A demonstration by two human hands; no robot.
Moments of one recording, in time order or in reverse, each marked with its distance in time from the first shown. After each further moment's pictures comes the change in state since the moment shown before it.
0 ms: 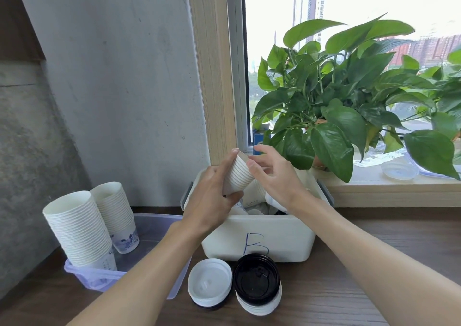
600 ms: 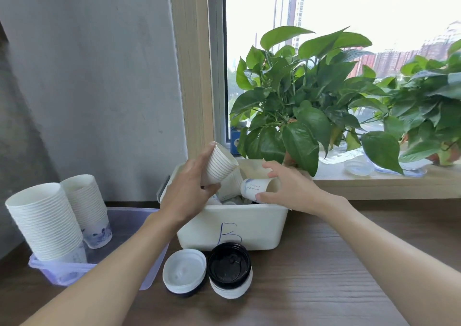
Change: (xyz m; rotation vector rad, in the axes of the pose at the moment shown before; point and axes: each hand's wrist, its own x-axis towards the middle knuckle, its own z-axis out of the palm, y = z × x) left_hand 0.001 0.004 0.000 0.023 0.015 -0.011; right_hand -0.034 0.023 -0.071 -0.720 -0.197 0.203
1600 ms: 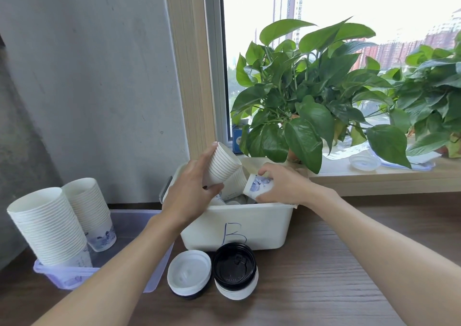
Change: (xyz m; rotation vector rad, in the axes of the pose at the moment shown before) left_hand -0.002 0.008 -0.005 0.025 -0.025 -0.035; right_hand 0.022 -0.008 0.010 -0.052 -0.108 0.032
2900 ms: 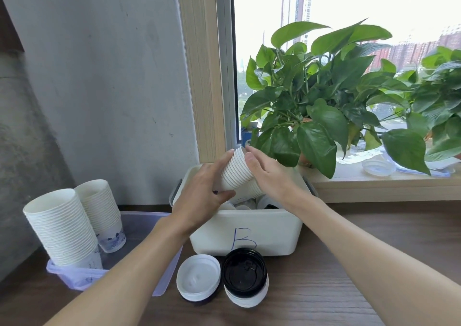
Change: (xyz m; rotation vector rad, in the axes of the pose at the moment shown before) left_hand 0.006 -0.013 0.004 -0.106 -0.046 0.102; right_hand 0.009 -0.054 0.012 0.794 0.129 -0.205
